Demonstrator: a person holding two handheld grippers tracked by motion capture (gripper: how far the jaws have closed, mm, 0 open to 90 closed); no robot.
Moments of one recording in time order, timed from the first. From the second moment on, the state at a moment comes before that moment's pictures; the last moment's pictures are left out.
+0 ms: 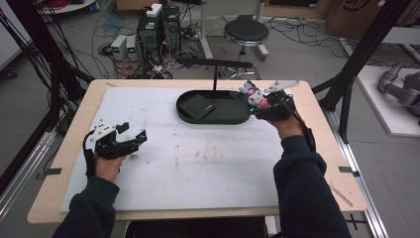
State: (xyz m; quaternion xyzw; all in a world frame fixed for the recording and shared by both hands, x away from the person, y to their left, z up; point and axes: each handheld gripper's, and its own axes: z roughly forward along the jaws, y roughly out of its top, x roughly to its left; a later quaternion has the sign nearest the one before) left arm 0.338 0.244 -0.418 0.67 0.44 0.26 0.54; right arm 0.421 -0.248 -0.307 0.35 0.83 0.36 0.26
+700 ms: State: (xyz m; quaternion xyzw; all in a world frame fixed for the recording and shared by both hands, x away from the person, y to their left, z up) left arm 0.339 0.248 -0.419 0.67 0.45 0.26 0.54; right arm 0.489 -0.245 -0.279 0.41 0.78 0.36 0.31
